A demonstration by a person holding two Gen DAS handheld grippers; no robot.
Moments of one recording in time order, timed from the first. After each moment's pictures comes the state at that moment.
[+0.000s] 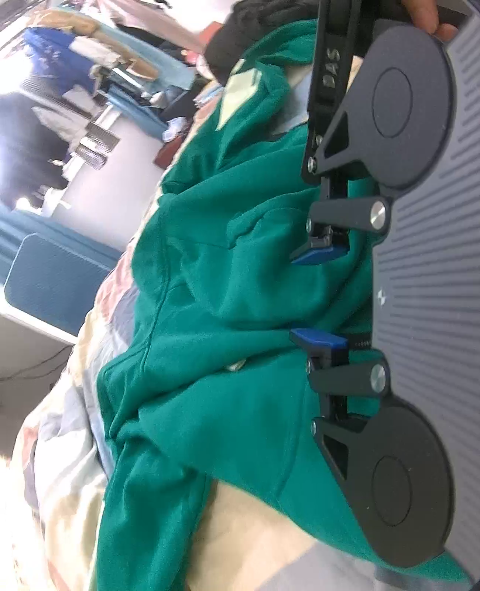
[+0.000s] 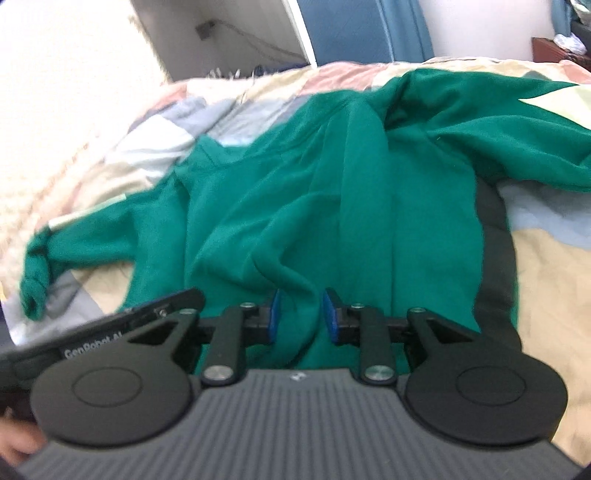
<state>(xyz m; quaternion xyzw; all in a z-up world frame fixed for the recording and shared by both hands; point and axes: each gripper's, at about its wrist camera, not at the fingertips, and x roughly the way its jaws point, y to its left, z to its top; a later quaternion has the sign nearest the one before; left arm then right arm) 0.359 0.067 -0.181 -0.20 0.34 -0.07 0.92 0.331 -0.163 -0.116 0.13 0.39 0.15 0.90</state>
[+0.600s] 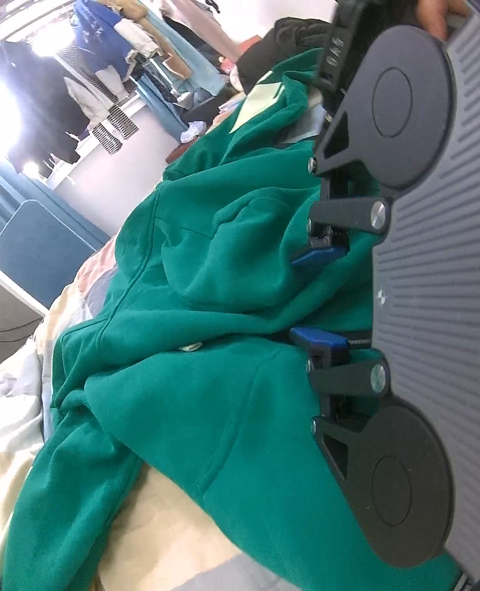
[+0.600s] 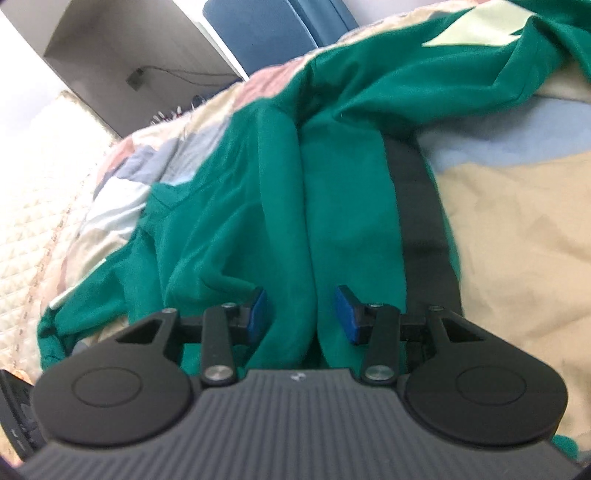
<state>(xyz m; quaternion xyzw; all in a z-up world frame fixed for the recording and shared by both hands) 0.359 0.082 -0.206 -0.29 0.37 -0.07 0.88 0.325 -0.211 -0.131 0.26 0.42 0.08 0.87</state>
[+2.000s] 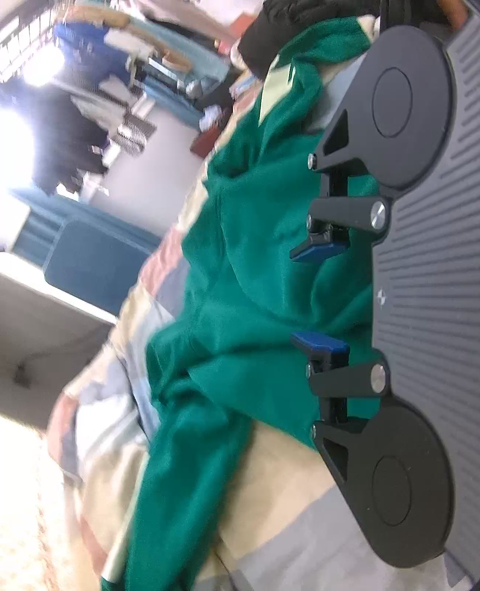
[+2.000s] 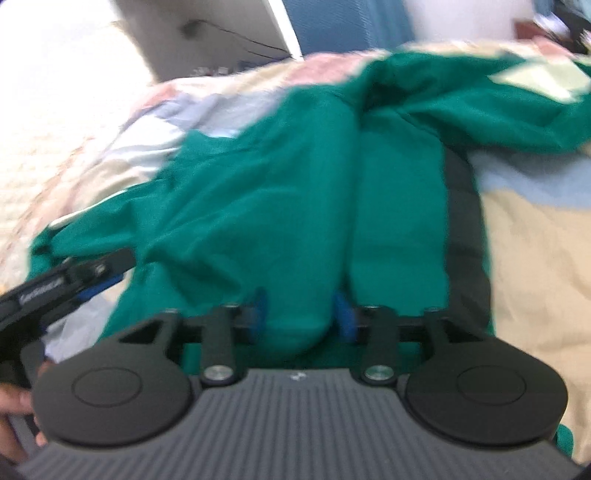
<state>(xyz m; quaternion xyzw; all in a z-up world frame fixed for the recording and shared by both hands) 0.326 0.091 -0.148 -0.20 0.29 -0.04 0.94 0.308 -0.172 -0.112 0.13 0.41 0.15 0.89</state>
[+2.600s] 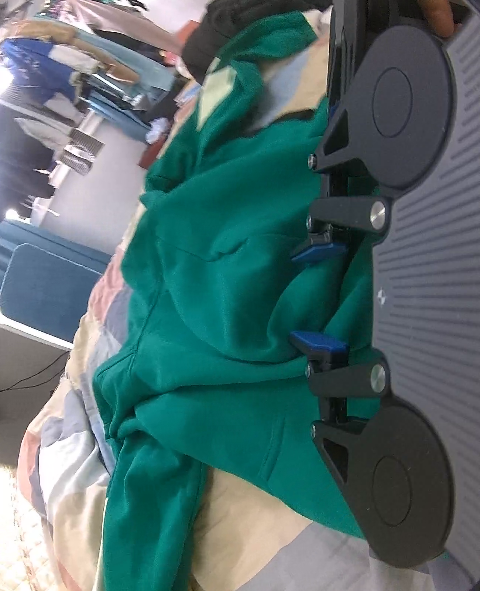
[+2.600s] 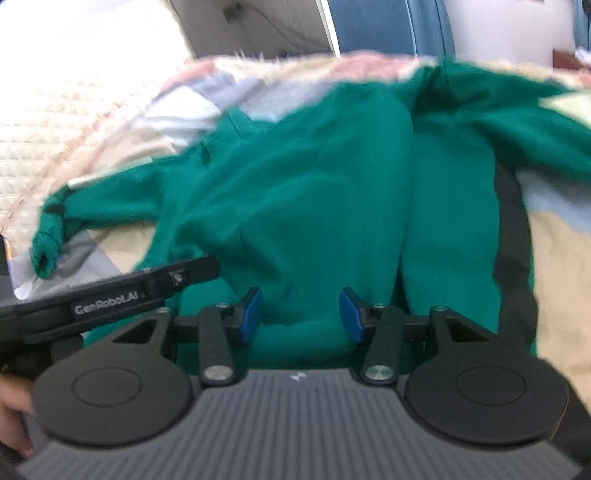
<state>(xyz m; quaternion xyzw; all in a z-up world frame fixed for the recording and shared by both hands) 0.346 0.061 -0.182 -0.15 0.35 -0.07 0.92 0.317 -0.143 -0.124 0.09 0.42 0.18 0.88</state>
